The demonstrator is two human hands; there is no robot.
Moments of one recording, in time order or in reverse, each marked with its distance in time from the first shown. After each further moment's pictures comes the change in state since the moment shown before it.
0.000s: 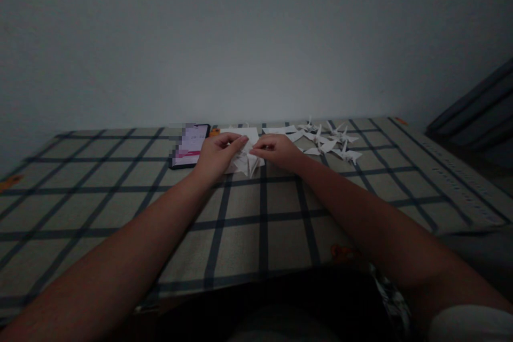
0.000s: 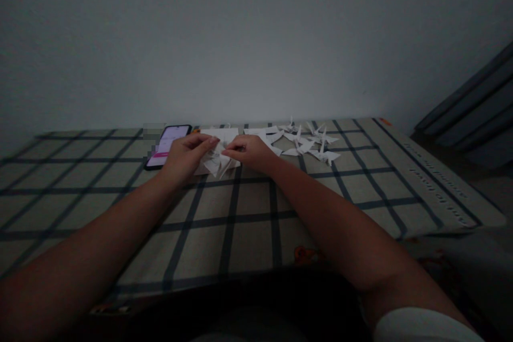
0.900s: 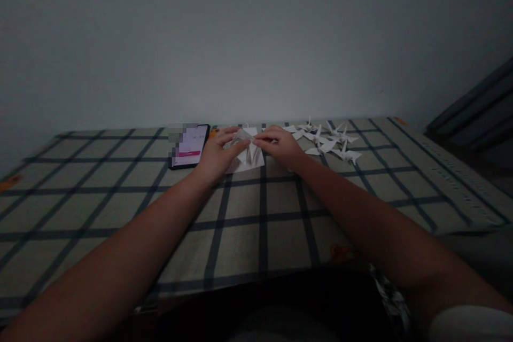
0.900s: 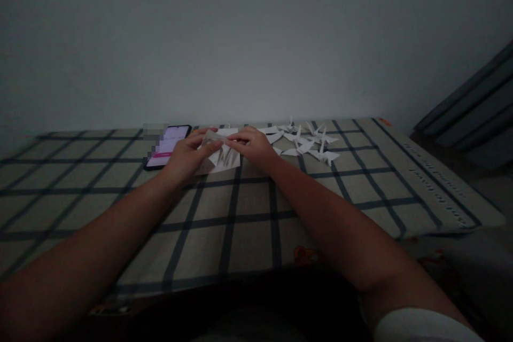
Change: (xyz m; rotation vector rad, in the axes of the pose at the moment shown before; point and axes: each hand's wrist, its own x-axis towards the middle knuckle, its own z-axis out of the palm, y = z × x) left_hand 0.003 -0.005 0.000 0.086 -0.056 0.085; right_hand 0.004 0.008 -0.001 0.003 0.250 0.031
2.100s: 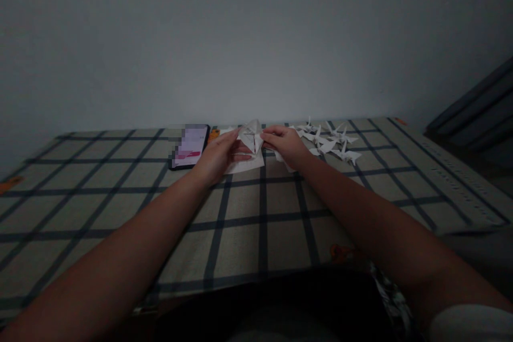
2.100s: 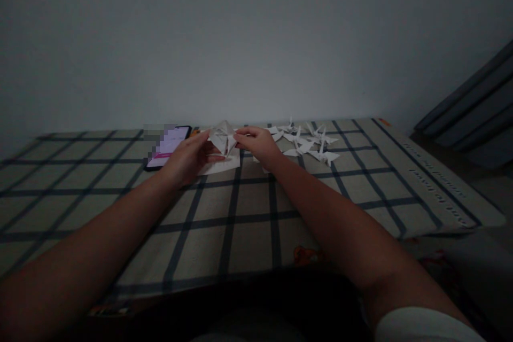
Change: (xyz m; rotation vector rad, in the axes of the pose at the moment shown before) left_hand 0.000 0.004 0.005 -0.584 -0.130 -0.315; right_hand 0.004 0.007 0.007 0.591 0.112 0.434
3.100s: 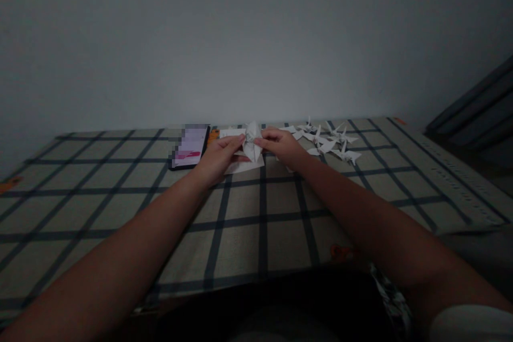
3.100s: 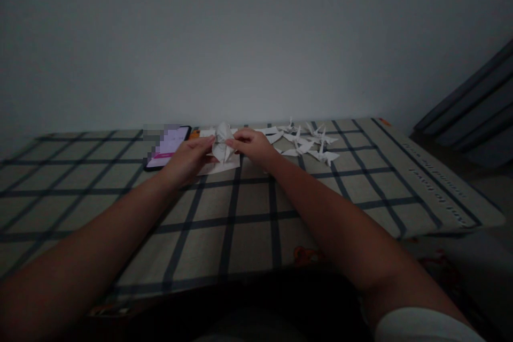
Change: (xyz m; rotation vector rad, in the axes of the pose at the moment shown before) left_hand -0.003 0.001 0.001 0.092 -0.020 0.008; right_hand -0.012 -0.014 0.001 -0.268 -0.224 -0.220
